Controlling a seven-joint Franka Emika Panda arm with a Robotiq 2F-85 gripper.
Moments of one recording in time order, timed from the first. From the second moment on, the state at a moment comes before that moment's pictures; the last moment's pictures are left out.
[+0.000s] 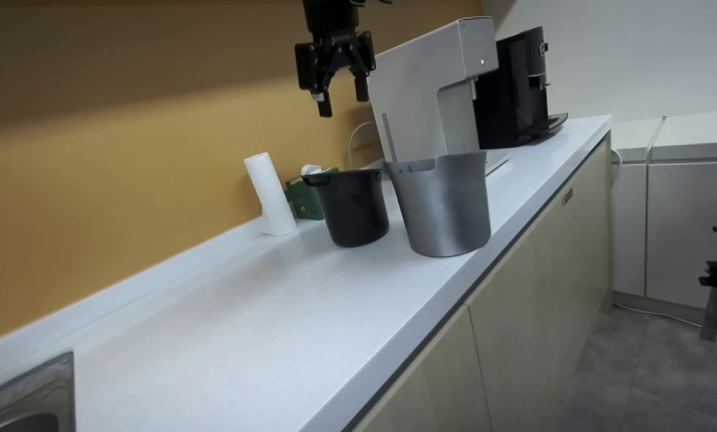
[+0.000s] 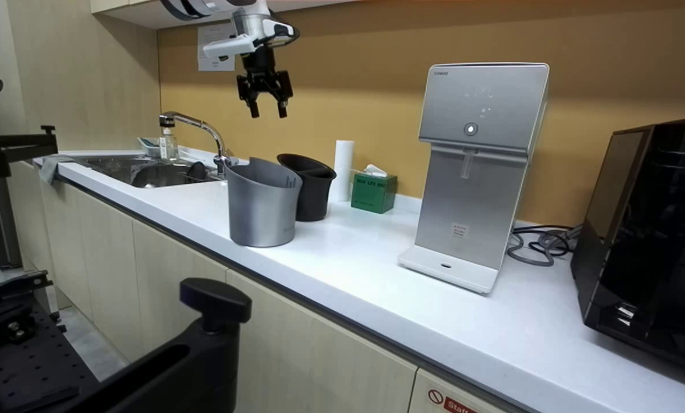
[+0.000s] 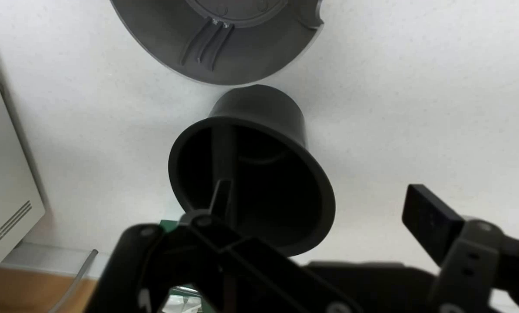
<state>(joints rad) 0.05 -0.01 0.13 -2.00 -0.13 2.26 0.13</state>
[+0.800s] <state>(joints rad) 0.06 0.11 0.07 -1.97 -0.30 2.41 0.39</state>
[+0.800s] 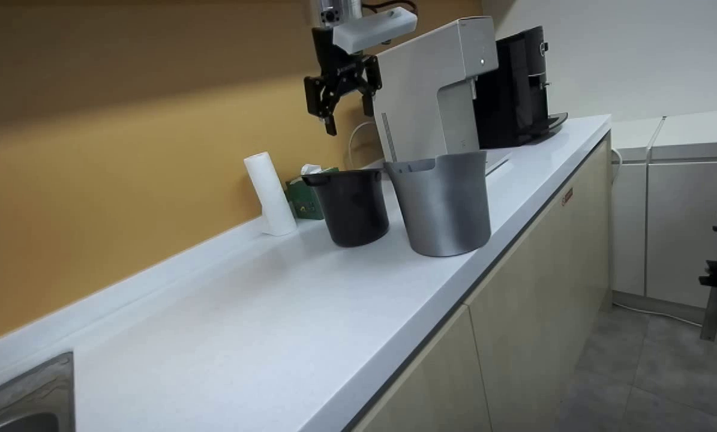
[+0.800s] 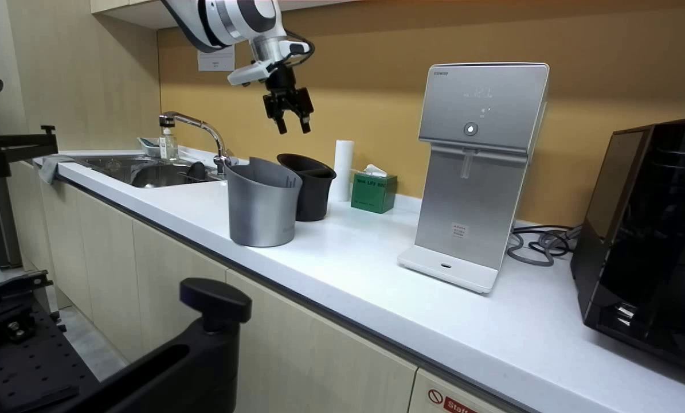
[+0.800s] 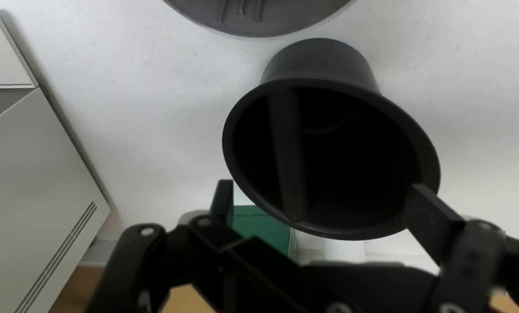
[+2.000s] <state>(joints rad) 0.07 0.40 0.02 -1.68 -0.07 2.29 0.35</state>
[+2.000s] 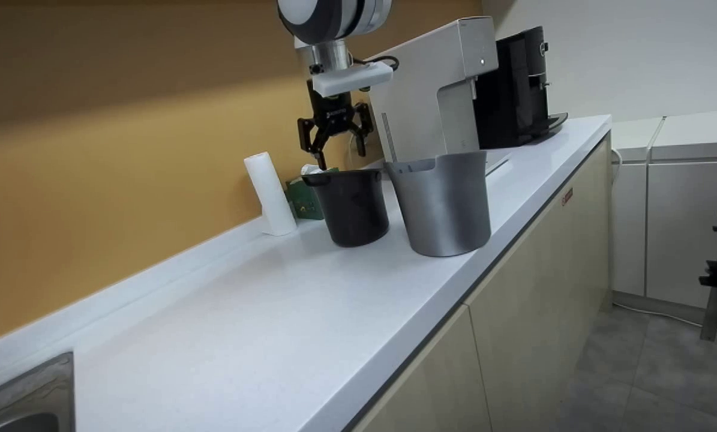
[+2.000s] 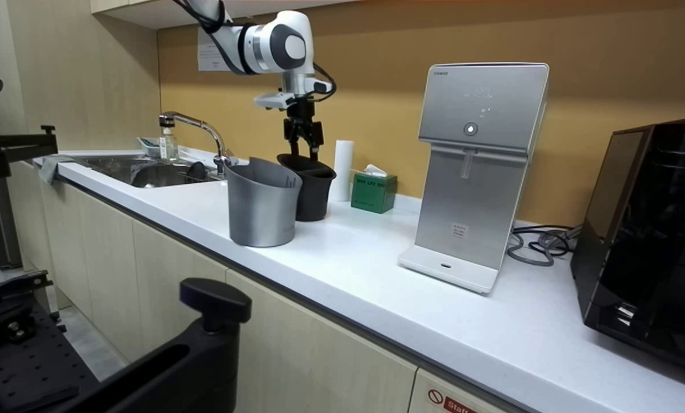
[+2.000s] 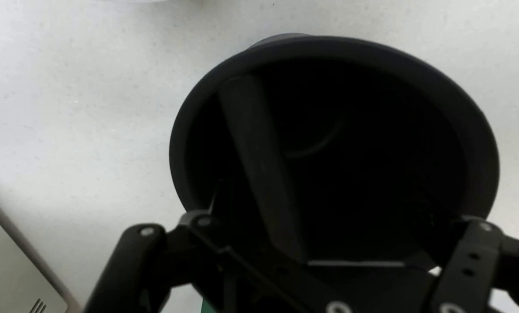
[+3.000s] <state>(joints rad) 0.03 0.52 0.02 -1.55 0.04 2.16 0.07</state>
